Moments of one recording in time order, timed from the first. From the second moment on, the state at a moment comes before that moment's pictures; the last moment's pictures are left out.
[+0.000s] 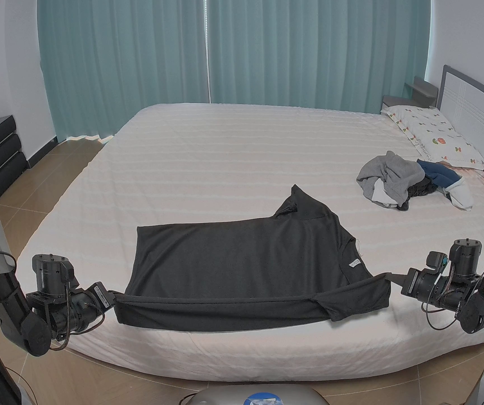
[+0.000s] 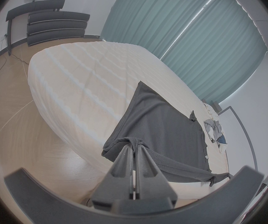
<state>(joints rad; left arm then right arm) -0.06 1.98 -0.21 -1.11 -0.06 -0.68 -0.01 2.08 -0.25 -1.36 0.41 0.42</state>
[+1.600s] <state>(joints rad) -0.07 2.24 -0.49 -1.12 -0.05 -0.75 0.01 2.38 -0.57 -1.42 0.37 0.43</state>
